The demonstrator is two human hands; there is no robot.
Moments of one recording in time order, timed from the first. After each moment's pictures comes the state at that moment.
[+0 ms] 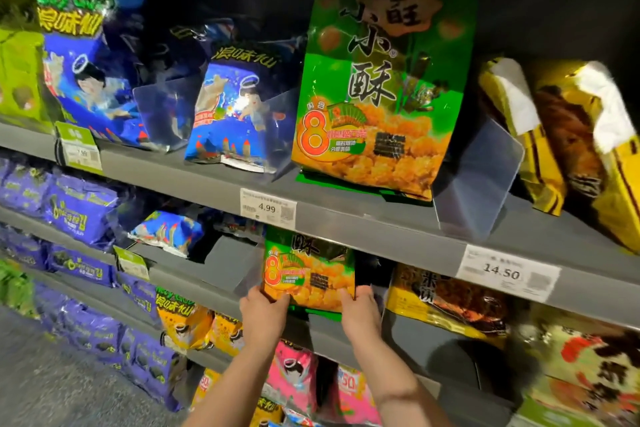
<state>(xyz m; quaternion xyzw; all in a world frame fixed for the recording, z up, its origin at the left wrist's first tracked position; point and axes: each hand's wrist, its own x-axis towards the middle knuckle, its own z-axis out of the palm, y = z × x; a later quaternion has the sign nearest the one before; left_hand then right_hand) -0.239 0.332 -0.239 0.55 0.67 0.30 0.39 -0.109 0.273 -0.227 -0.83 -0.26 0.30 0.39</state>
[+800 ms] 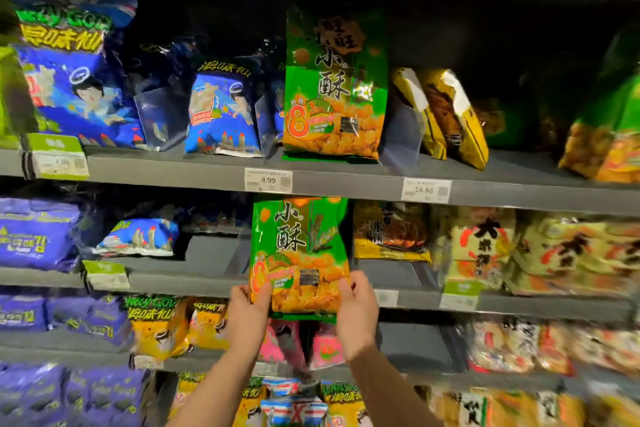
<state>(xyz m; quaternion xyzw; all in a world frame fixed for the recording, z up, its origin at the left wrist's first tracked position) -0.329 0.271 -0.226 0.63 0.51 0.34 0.48 -0.229 0.155 -0.194 -0.75 -0.24 0.09 0.61</state>
